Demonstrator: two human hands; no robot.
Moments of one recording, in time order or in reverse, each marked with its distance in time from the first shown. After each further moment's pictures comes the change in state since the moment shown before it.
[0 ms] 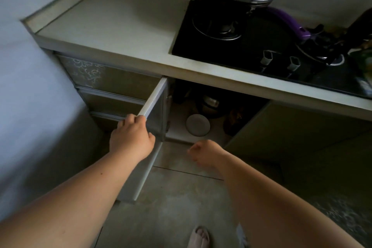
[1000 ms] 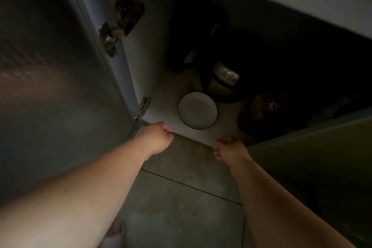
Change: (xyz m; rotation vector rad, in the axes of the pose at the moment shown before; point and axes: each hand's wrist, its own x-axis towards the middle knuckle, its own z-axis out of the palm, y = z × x) left_hand 0.224 0.086 0.370 -0.535 -0.406 -0.187; right_hand 0.368 0.246 0.020 0.437 0.188 0.236
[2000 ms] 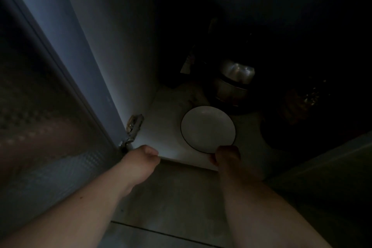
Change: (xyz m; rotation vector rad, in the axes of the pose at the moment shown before) left_hand 0.135 -0.102 0.045 -0.232 0.042 -0.021; right_hand 0.198 0.033 0.108 -0.092 0.161 0.037
